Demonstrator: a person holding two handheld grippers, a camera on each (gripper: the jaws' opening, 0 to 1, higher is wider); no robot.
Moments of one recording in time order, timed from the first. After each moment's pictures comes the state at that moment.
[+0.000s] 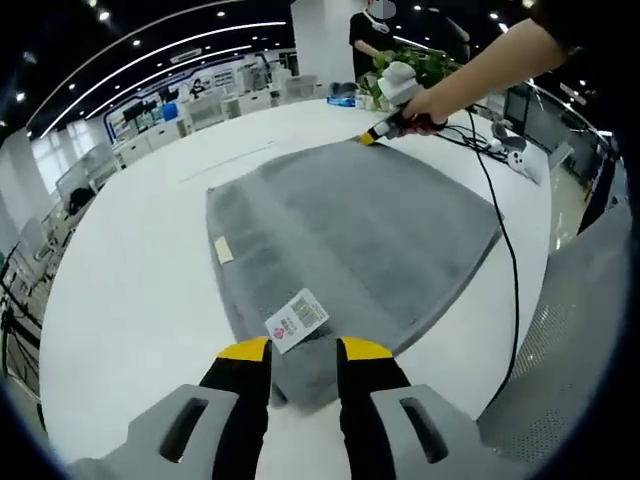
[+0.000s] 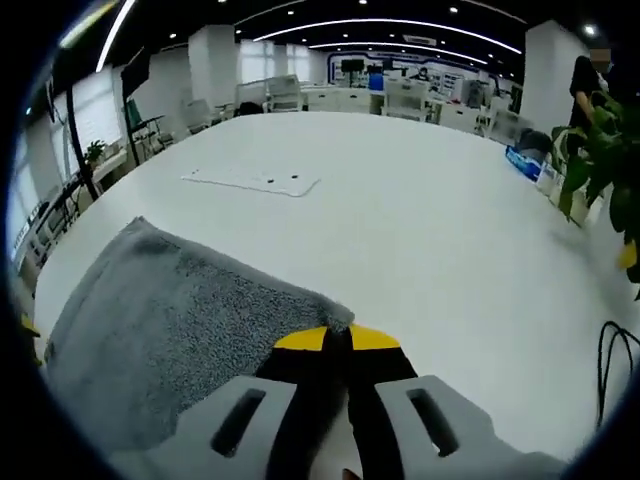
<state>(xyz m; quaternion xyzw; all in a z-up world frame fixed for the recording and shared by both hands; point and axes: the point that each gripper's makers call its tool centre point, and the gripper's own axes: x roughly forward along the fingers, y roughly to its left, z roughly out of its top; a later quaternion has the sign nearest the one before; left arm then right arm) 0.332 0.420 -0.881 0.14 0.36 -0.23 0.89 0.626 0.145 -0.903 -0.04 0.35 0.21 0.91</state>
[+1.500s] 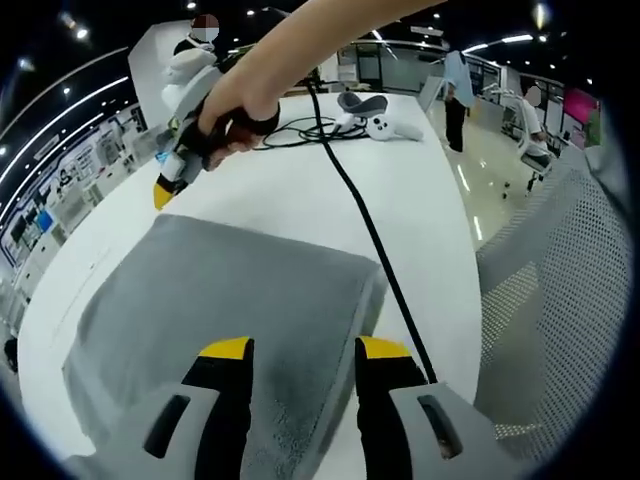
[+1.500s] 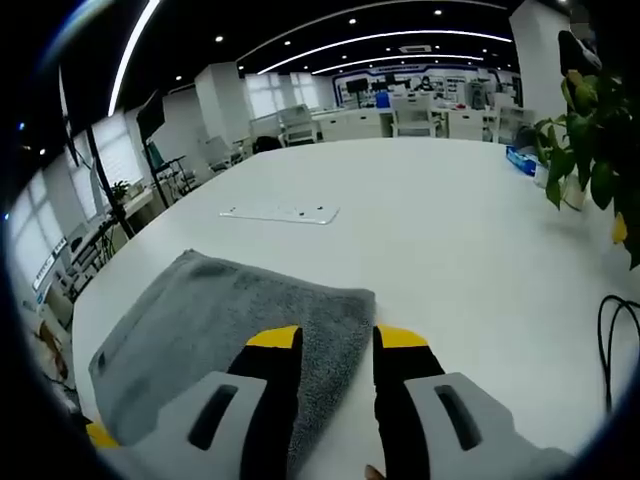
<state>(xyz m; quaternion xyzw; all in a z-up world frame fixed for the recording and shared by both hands) 0.336 0.192 -0.886 0.26 0.28 -0.47 0.79 0.585 0.135 -0.863 0.02 0.31 0.25 0.92</state>
